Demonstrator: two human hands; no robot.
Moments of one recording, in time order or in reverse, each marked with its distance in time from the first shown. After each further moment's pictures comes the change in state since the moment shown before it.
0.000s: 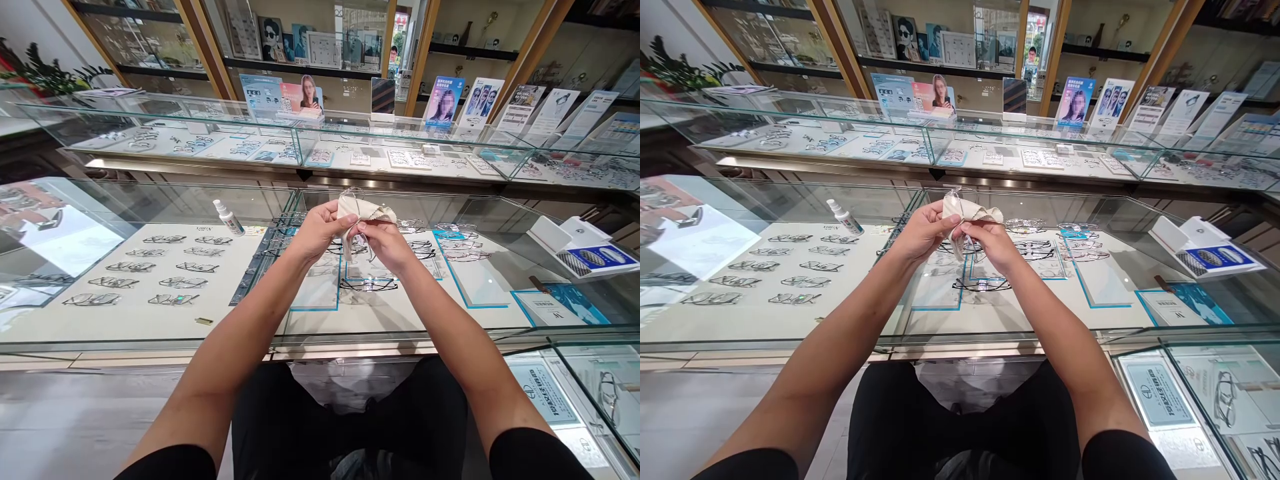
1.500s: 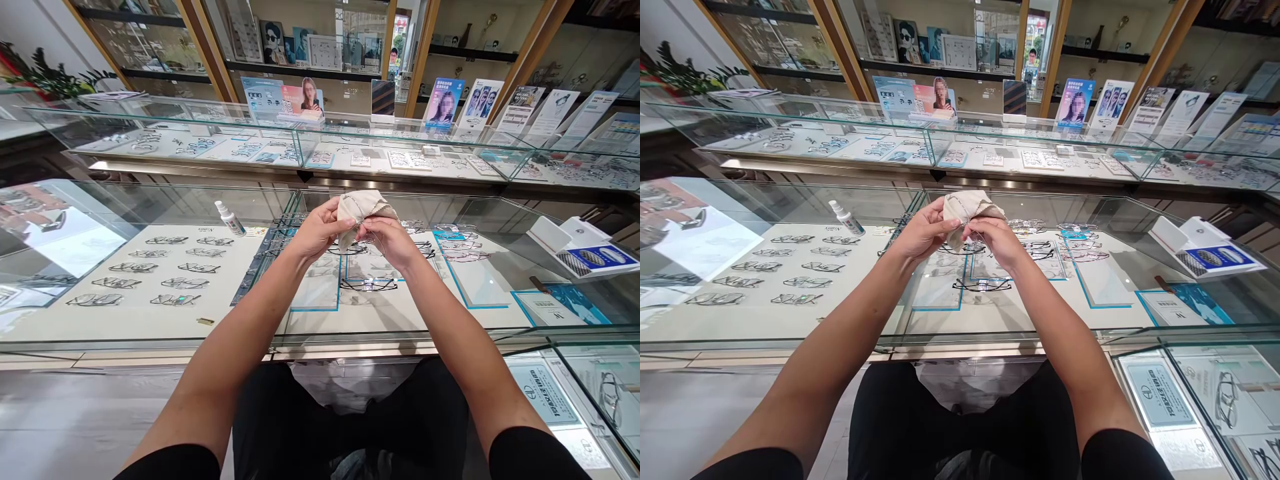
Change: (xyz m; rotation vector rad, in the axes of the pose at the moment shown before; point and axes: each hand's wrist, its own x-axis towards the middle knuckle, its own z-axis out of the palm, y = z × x) left_hand 0.001 0.002 -0.003 -0.067 -0.012 -0.009; right_hand 0.003 -0.011 -0.009 0.063 0.026 0.097
